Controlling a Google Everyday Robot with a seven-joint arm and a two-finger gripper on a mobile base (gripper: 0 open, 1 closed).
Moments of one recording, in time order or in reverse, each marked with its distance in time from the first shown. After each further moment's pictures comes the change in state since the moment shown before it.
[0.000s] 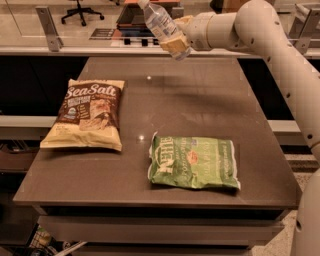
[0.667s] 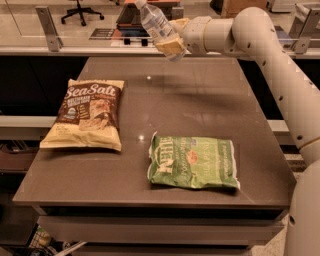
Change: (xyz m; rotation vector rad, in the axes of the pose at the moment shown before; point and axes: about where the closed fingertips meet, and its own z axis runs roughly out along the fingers) arm -0.002 0.005 0.012 -0.030 -0.089 0.010
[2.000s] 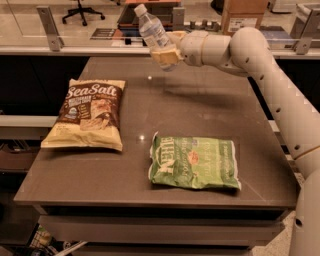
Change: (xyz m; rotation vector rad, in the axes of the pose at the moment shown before) arm 0.015 0.027 0.010 -0.046 -0.105 0.108
